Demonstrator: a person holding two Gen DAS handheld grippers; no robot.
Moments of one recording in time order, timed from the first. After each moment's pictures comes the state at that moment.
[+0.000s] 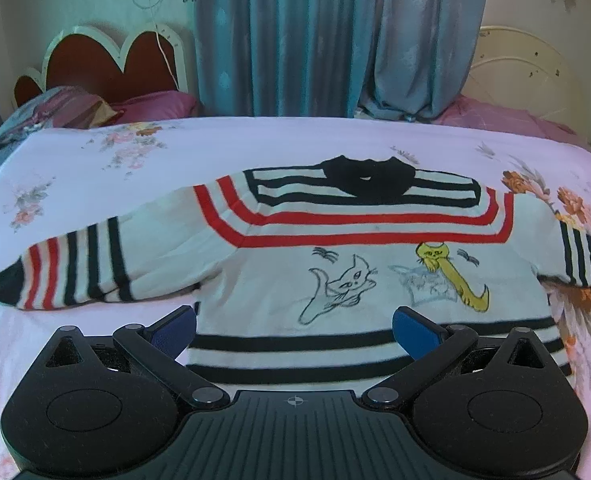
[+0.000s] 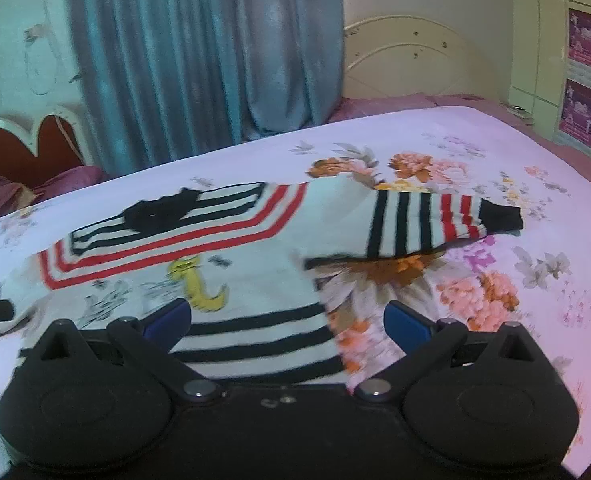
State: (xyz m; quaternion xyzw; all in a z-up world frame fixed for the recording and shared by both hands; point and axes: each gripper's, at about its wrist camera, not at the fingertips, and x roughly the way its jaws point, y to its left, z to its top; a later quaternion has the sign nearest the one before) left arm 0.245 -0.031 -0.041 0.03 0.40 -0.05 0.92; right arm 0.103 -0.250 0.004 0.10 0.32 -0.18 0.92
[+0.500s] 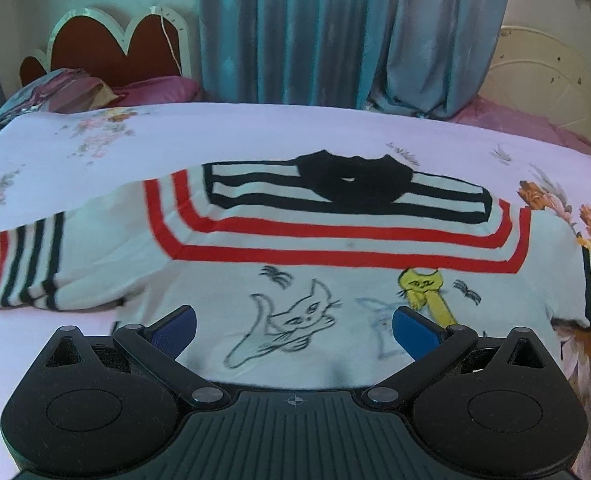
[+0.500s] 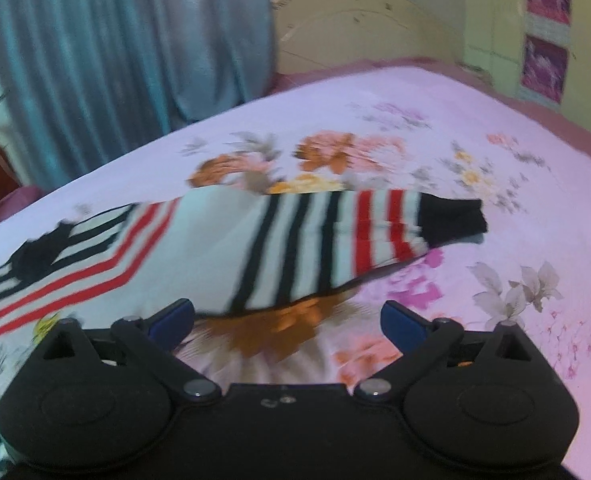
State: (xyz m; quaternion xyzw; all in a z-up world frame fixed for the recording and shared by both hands) left arm 0.302 -0.103 -0.082 0.00 0.41 -0.03 0.91; right arm 0.156 -0.418 -0.041 0.15 0.35 -0.25 0.89
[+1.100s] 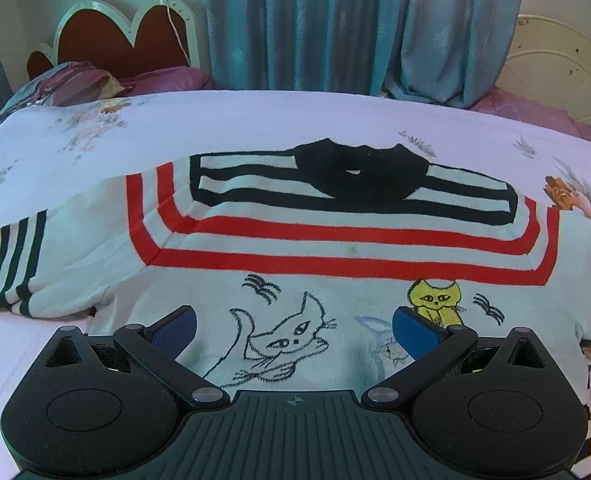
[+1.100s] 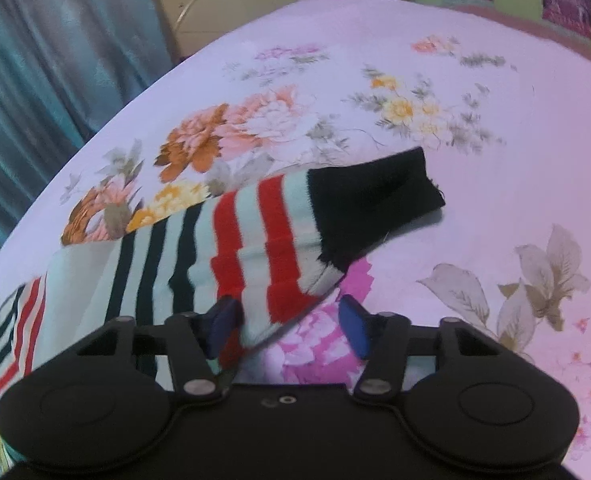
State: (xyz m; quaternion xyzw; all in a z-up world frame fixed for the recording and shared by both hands) left arm 0.338 -0.126 -0.105 0.01 0.42 0.00 0.91; right arm 0.181 -0.549 -0.099 0.30 0.35 -0.31 0.83
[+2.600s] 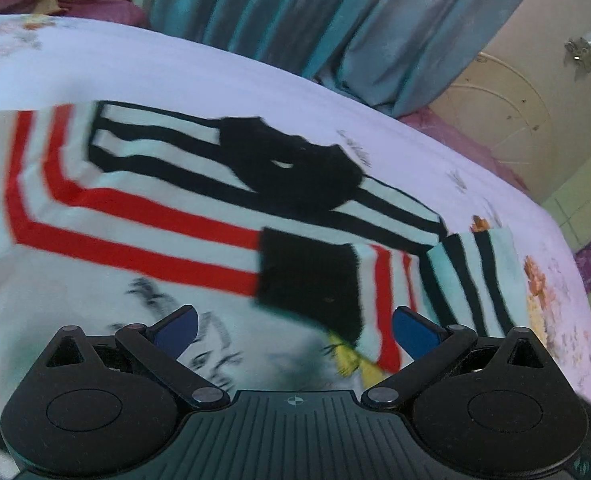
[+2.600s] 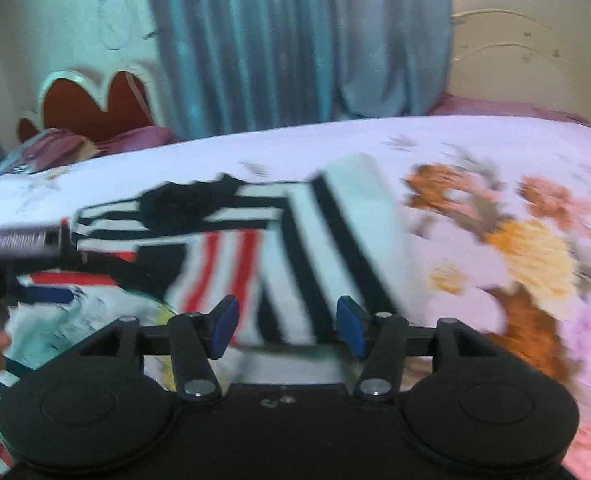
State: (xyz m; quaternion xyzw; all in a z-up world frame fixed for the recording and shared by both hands) left arm 0.401 -0.118 -0.146 -0.16 0.45 -0.14 0.87; right arm 0.242 -0.333 -0.067 0.06 0.35 -0.03 0.94
